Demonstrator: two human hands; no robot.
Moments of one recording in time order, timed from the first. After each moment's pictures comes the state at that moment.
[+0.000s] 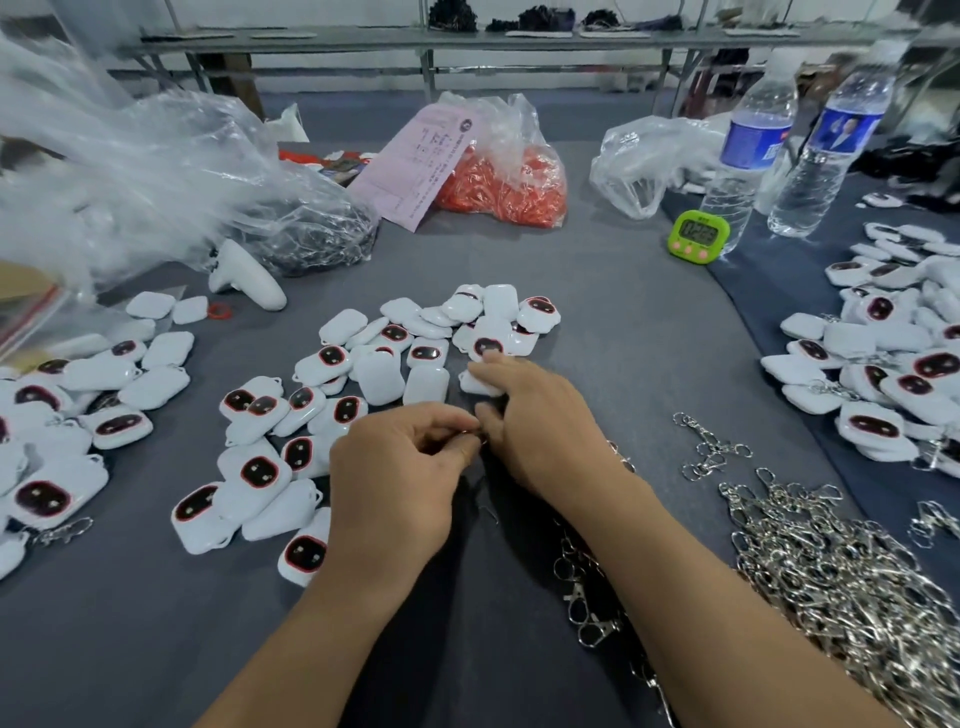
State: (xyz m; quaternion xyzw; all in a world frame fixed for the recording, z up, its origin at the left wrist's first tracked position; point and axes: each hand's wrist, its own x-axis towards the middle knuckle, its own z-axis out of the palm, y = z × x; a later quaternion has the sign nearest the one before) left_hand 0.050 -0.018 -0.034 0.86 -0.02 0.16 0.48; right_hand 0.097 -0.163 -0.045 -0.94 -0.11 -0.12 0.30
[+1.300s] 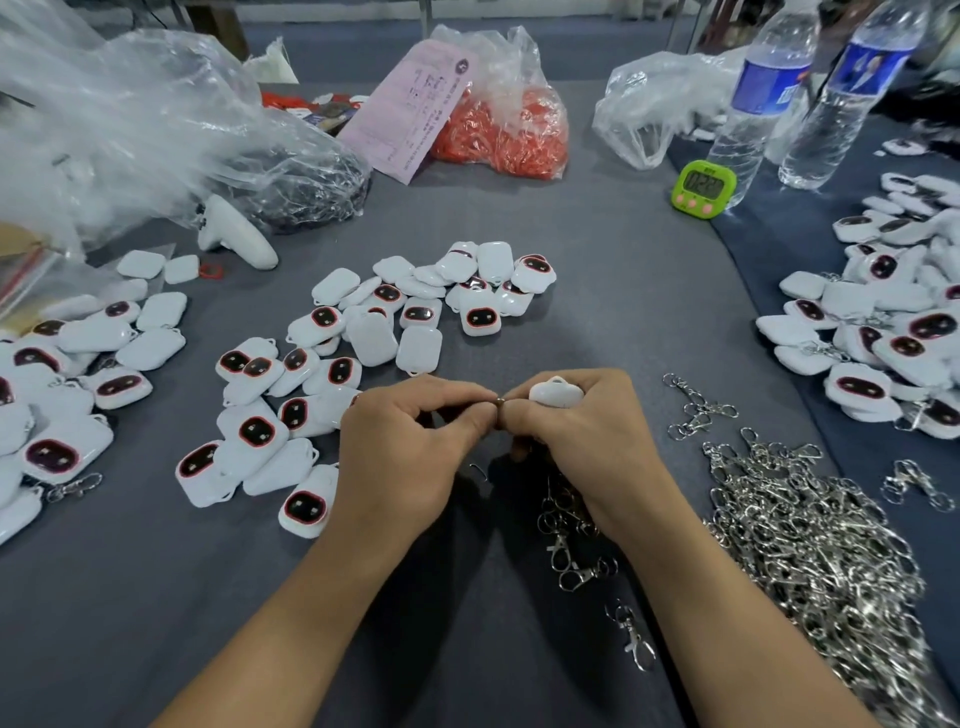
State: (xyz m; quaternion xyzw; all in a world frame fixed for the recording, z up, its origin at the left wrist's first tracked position) left_hand 0.034 -0.025 -0.017 0.85 -0.06 0.11 0.52; right_hand 0.035 -0.182 -0.022 -0.74 0.06 0.00 0.67
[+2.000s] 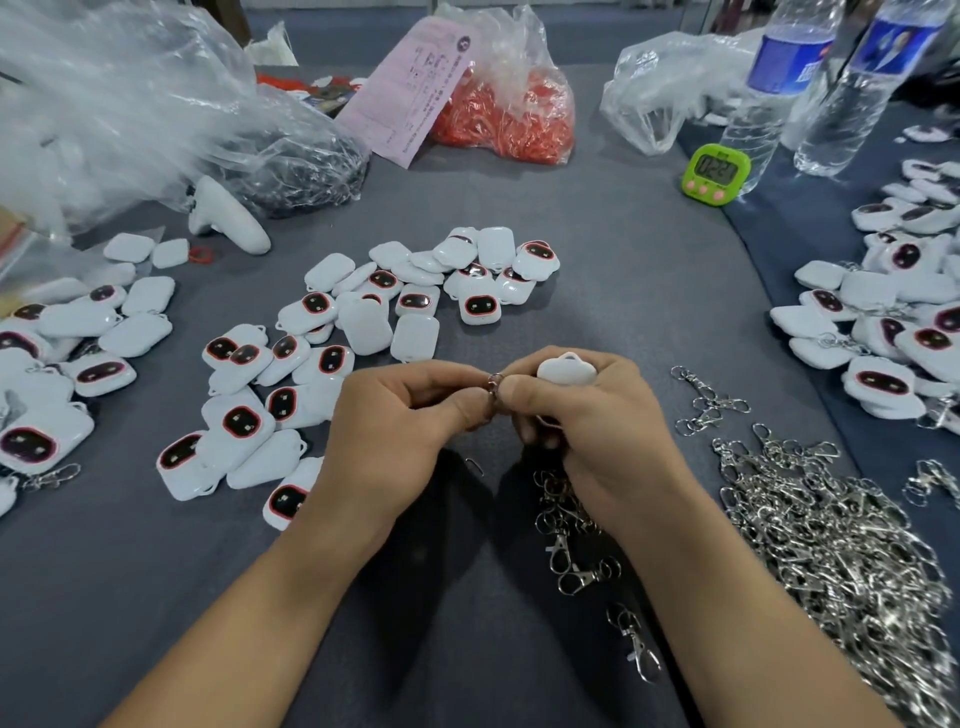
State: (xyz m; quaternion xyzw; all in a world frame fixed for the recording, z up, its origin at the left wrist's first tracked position) left_hand 0.043 -0.025 -0.019 0.76 -0.01 0.00 0.65; right_hand 0.039 -0.181 -0.019 -0.63 0.04 0.02 0.77
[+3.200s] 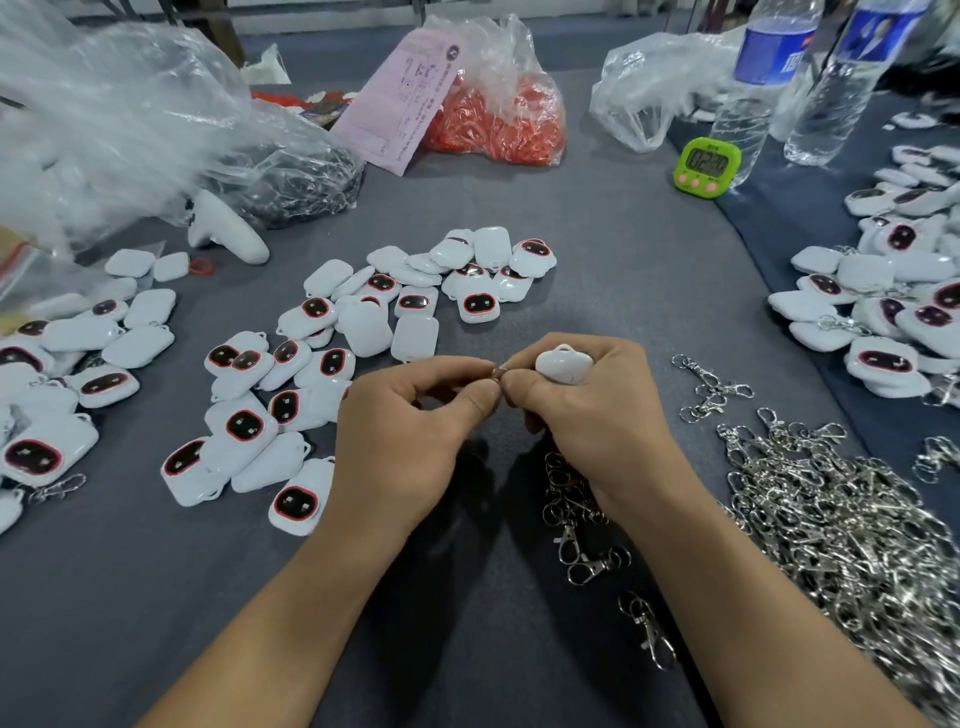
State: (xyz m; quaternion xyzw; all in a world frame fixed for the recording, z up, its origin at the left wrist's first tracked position) left_hand 0.040 -0.028 -0.025 0.81 -0.03 0.08 0.57; right_hand 0.040 -0.180 -0.027 -0.73 0.02 -0.07 0.68
